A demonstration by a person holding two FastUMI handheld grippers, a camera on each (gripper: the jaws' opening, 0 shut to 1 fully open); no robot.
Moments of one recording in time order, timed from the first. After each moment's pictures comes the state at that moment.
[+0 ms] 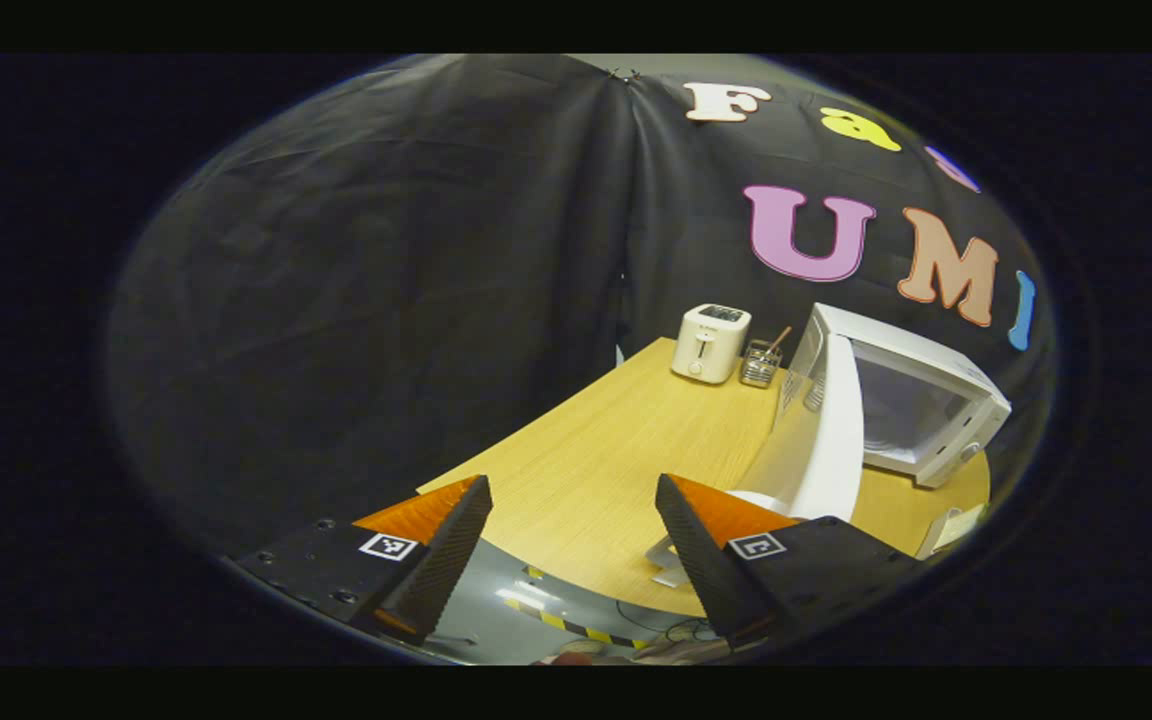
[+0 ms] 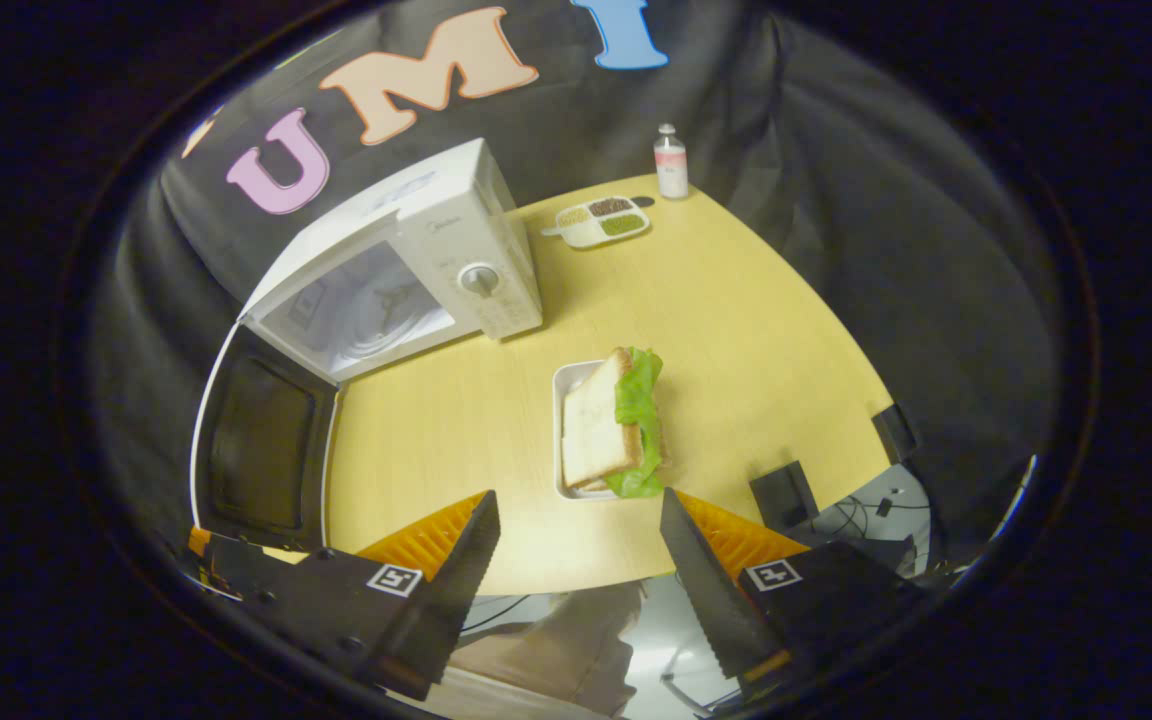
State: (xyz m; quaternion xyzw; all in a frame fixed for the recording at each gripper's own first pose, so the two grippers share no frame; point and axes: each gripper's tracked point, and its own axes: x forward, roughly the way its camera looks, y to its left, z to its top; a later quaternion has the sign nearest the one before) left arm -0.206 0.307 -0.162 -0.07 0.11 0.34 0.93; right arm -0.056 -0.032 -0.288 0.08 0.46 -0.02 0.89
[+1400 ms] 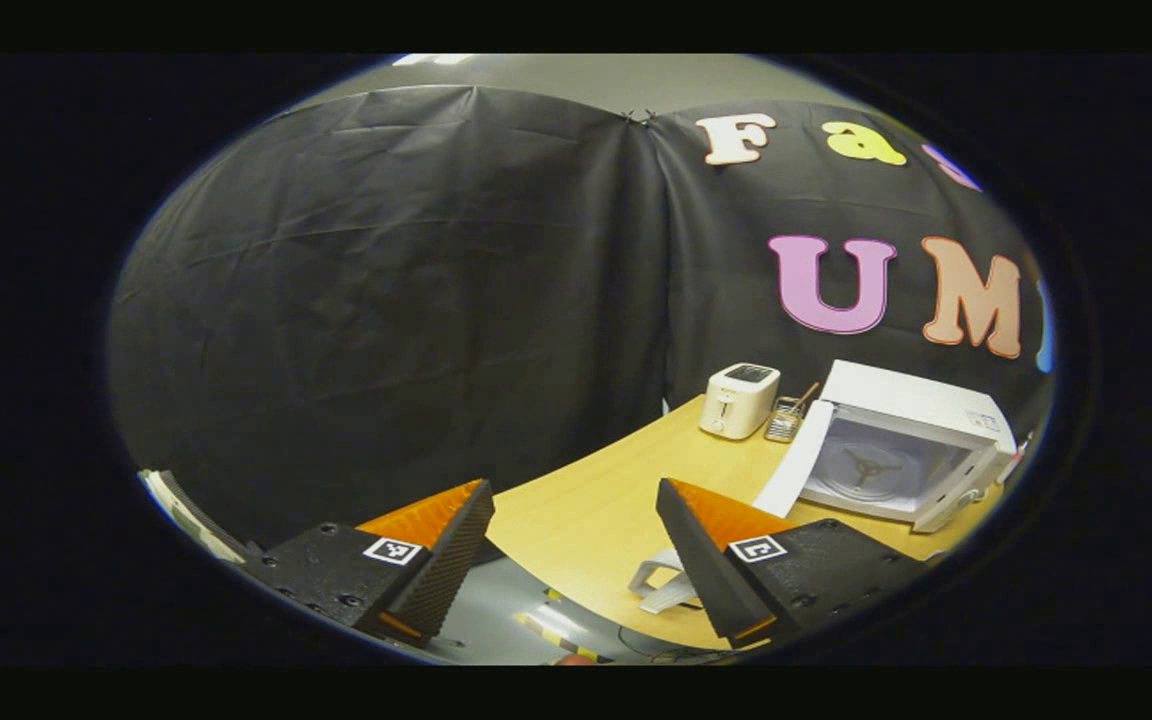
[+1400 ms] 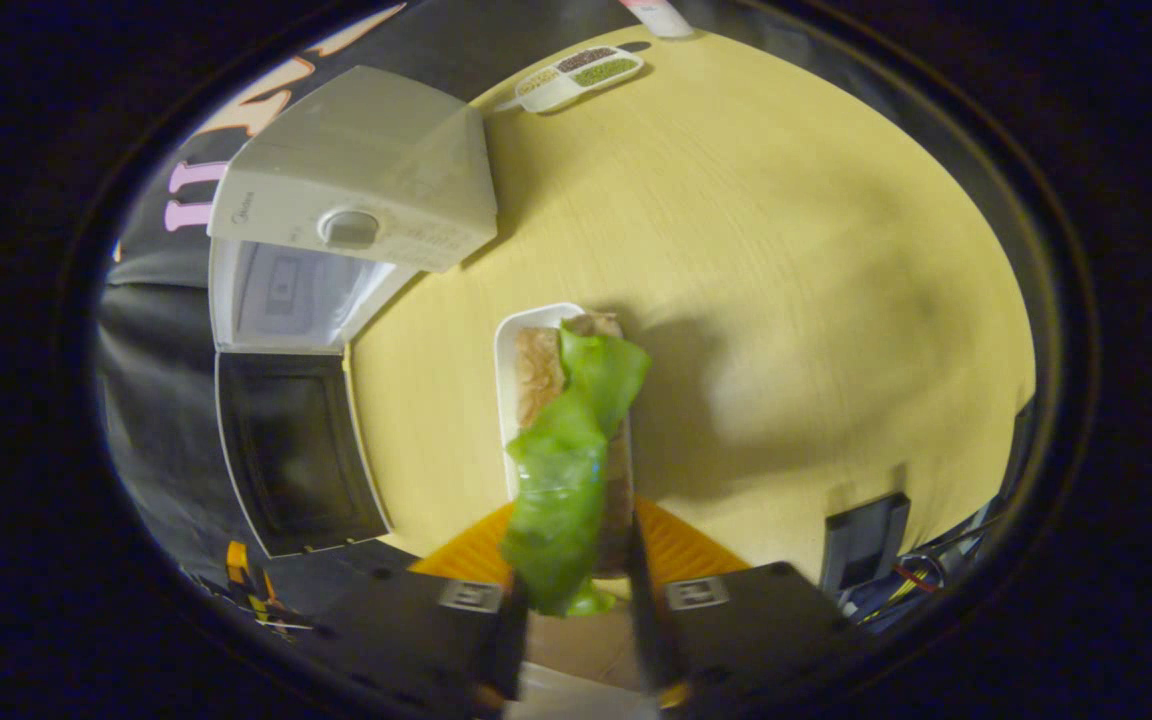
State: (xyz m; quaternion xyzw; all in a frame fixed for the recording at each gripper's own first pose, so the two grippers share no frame) left arm -0.212 0.236 -0.085 -0.04 0.05 0.44 0.90; right arm 0.001 -0.046 -0.388 0.22 0.63 0.07 0.74
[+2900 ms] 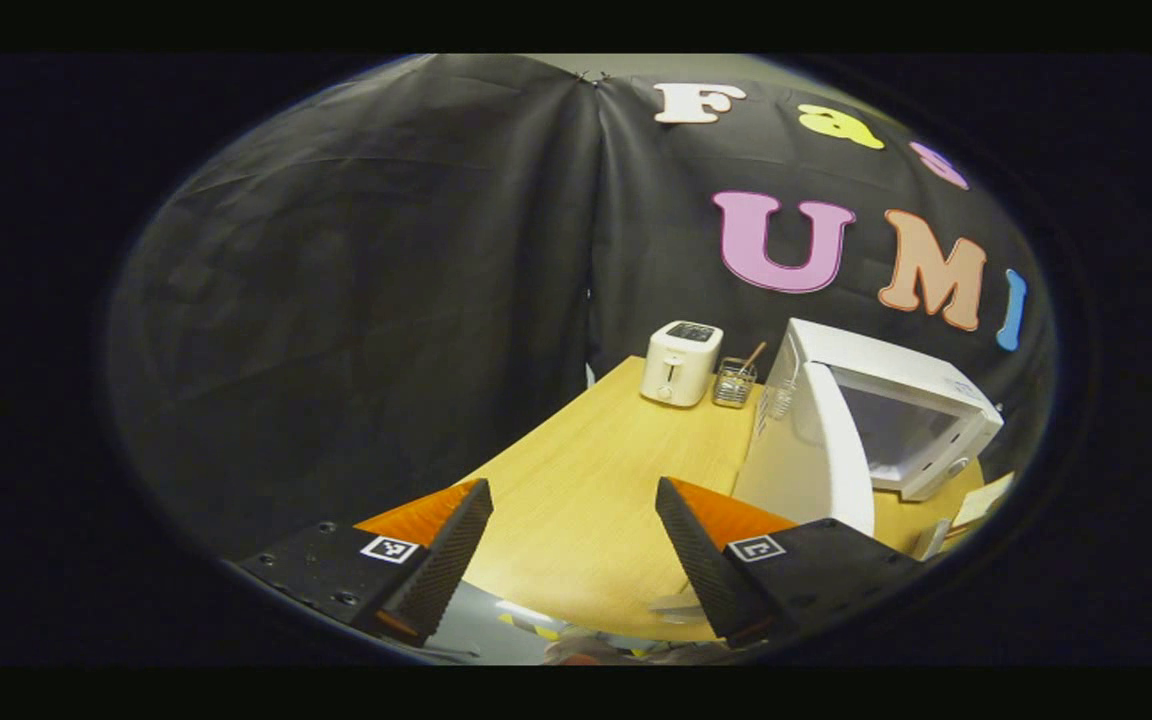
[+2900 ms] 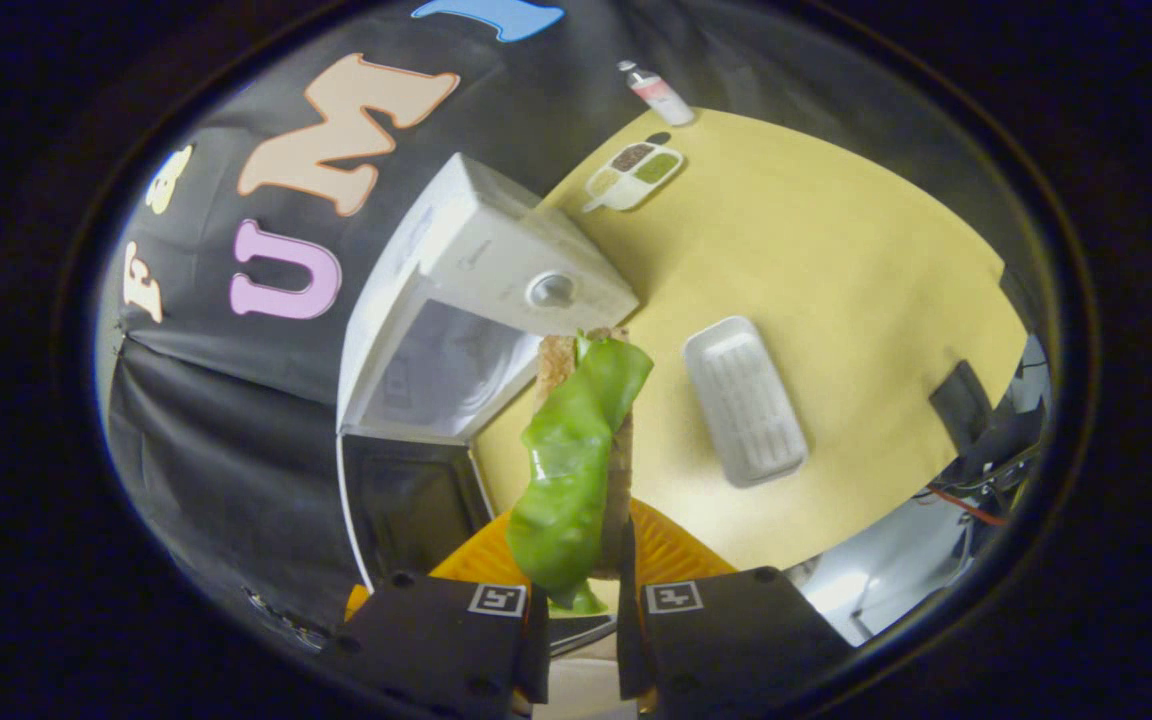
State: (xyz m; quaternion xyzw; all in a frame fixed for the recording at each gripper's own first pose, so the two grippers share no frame) left arm -0.136 0.319 -0.133 -0.06 0.11 0.29 0.95; right arm -0.021 0.096 -0.273 0.34 0.45 0.05 0.82
